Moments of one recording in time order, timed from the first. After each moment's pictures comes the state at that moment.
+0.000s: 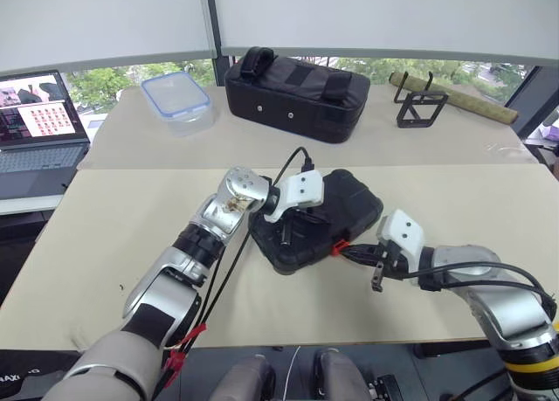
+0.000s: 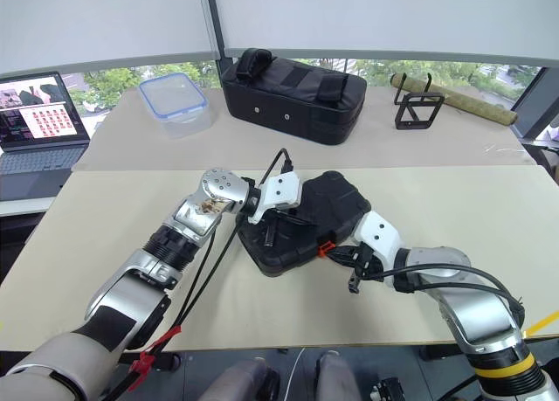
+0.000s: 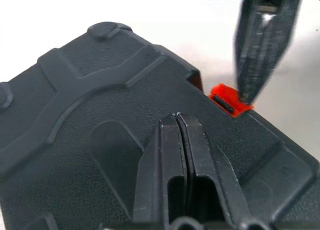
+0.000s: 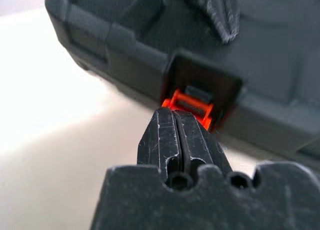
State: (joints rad) left arm -0.94 0.25 -0.43 0.53 -0.01 0.11 -1.21; right arm -0.14 -0.80 0.07 -0.43 0.34 0.59 0.86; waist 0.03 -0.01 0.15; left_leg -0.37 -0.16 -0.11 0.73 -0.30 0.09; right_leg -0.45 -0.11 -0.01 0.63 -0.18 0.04
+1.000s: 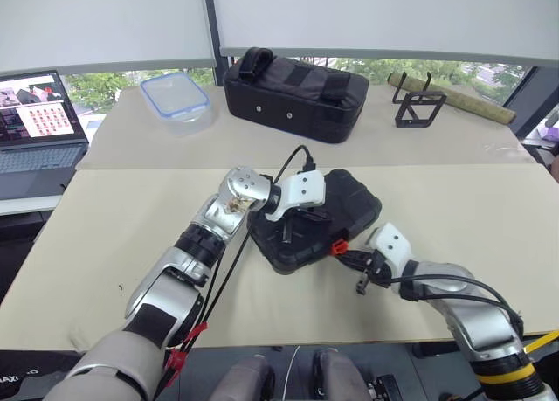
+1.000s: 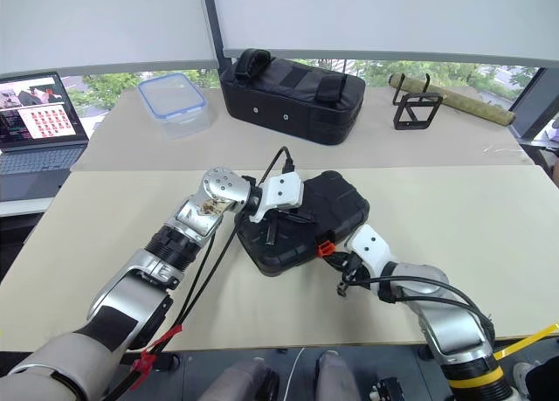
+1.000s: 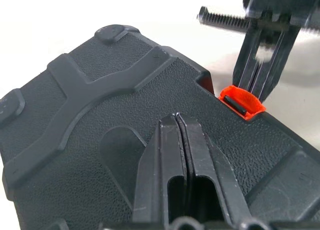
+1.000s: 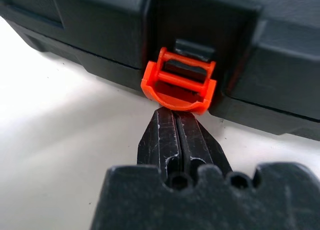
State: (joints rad) left arm -0.94 0.25 -0.42 0.52 0.03 0.06 -1.20; right arm -0.08 -0.63 0.07 -0.35 0.26 0.49 0.75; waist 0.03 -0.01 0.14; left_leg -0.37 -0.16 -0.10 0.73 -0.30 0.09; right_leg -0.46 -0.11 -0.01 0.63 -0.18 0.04
